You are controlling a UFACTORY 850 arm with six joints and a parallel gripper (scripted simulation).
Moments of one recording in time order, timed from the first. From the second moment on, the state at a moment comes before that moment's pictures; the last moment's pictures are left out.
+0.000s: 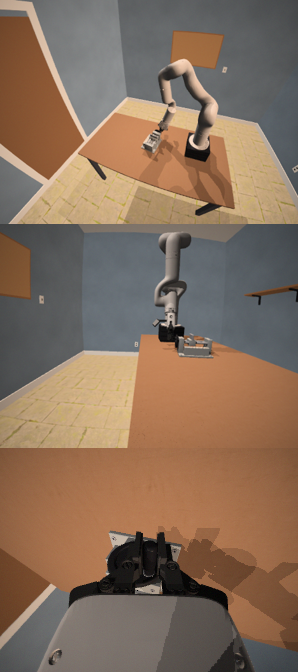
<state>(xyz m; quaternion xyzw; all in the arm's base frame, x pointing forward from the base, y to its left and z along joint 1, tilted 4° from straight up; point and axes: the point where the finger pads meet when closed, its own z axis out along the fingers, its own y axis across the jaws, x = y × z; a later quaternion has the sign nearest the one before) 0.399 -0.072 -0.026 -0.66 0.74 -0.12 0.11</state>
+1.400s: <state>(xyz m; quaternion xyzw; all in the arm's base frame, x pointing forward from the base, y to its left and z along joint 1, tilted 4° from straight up) 0.453 -0.078 -0.043 -0.66 0.74 -0.12 0.11</state>
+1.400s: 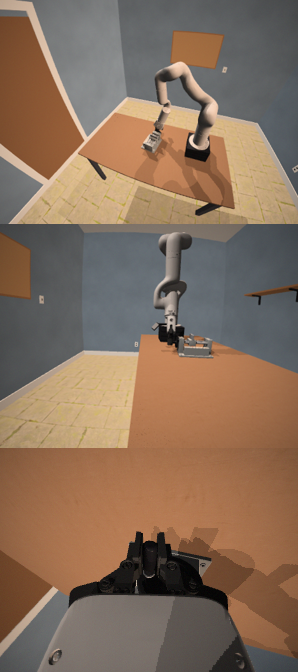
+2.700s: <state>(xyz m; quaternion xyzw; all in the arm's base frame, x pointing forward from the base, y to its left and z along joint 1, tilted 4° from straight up) 0.398 -0.072 -0.053 -0.66 0.74 -0.12 0.11</state>
